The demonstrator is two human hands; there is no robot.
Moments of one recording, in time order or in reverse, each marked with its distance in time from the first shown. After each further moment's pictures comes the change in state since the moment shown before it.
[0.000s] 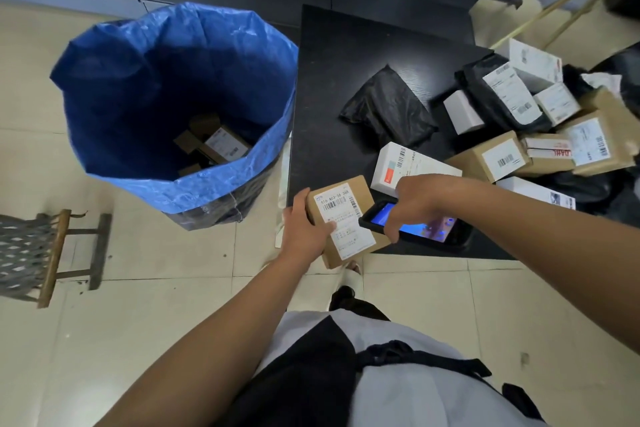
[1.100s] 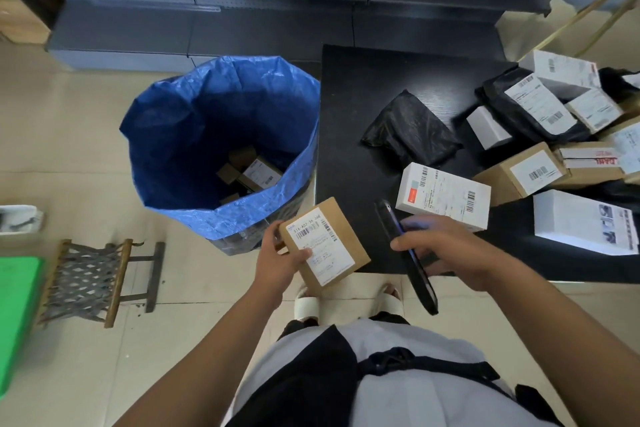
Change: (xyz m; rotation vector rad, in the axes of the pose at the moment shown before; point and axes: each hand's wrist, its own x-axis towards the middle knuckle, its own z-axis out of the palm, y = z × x) left_hand -0.019 -0.016 -0.091 -0.201 0.079 -0.034; right_hand -0.036 0.014 0.051 0.999 0.023 -0.327
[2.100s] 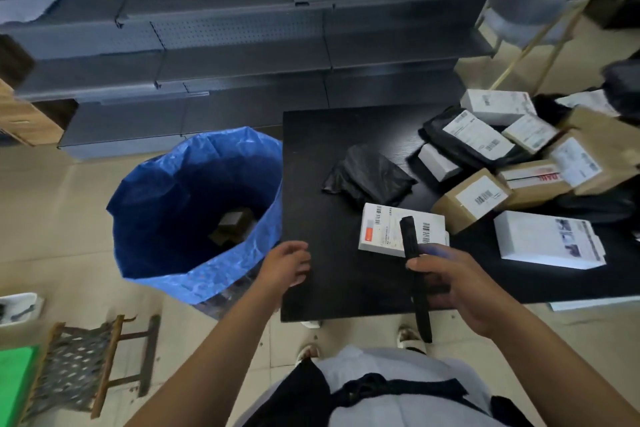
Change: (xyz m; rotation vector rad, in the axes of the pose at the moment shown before) left_hand -0.012 0.089 0.091 0.081 -0.137 -0.041; right_hand -0.021 0.083 -0.066 0.550 0.184 -0.190
